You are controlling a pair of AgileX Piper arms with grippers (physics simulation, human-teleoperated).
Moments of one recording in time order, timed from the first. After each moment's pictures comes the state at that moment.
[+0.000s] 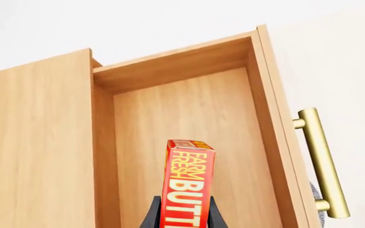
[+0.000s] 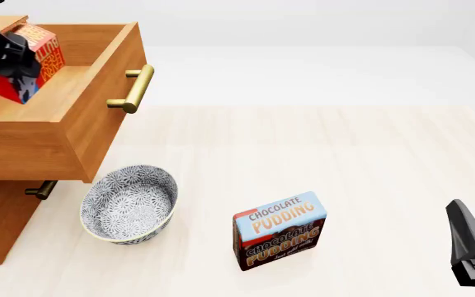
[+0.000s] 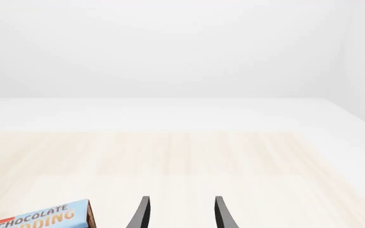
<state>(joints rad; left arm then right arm) 0.07 1.35 -1.45 0.99 0.29 0.00 0.00 0.00 0.00 0.00</state>
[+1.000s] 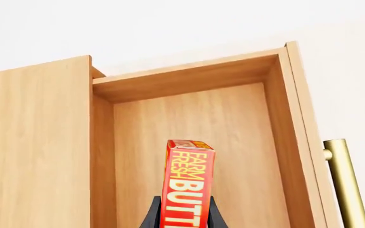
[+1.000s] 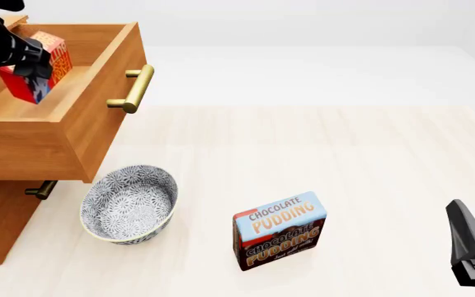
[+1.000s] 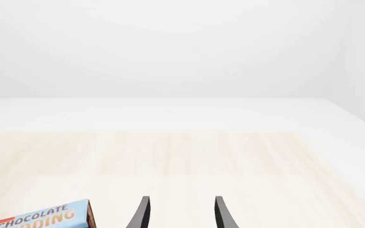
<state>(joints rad) 0.09 1.47 -1.50 0.94 0.25 0.00 0.00 0.00 0.00 0.00</state>
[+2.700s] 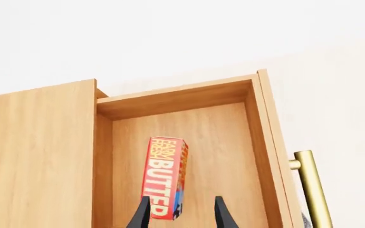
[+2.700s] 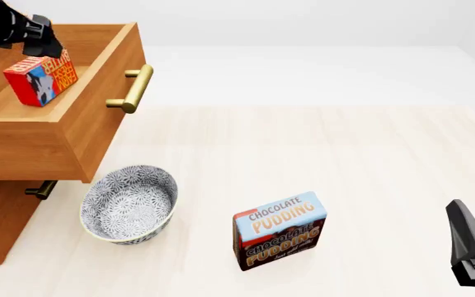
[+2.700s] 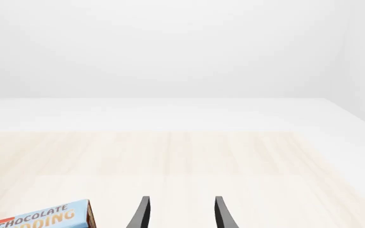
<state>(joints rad) 0.04 1.47 -1.58 0.95 0.21 0.00 0.00 0.00 0.00 0.00</state>
